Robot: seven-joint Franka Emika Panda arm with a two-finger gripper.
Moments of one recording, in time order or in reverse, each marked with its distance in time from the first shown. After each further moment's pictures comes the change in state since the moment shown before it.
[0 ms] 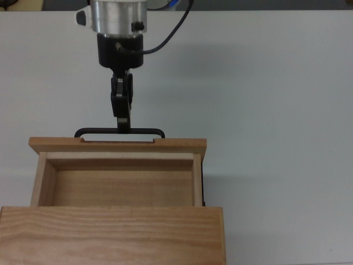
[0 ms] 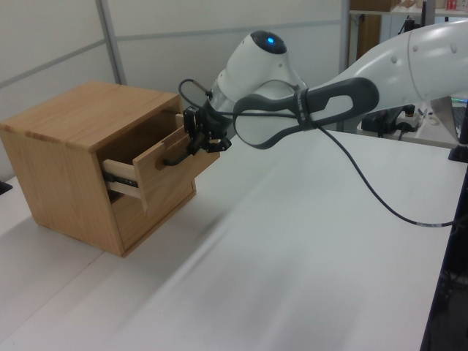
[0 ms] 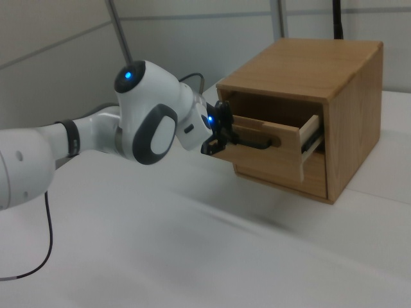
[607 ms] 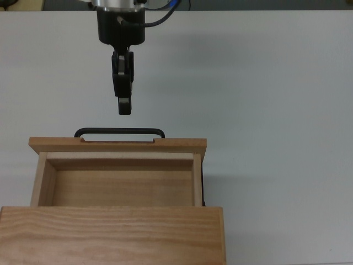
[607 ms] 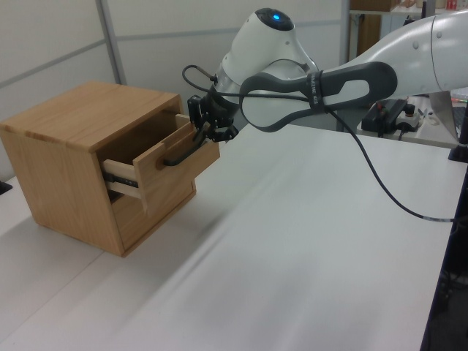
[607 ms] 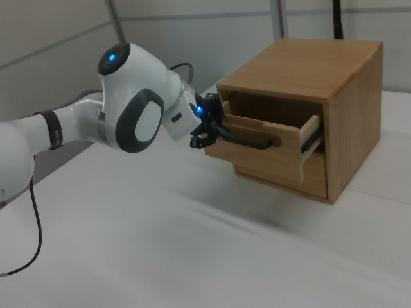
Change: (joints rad) arm 0.002 -0.063 0.001 0.000 0.000 -0.104 -0.018
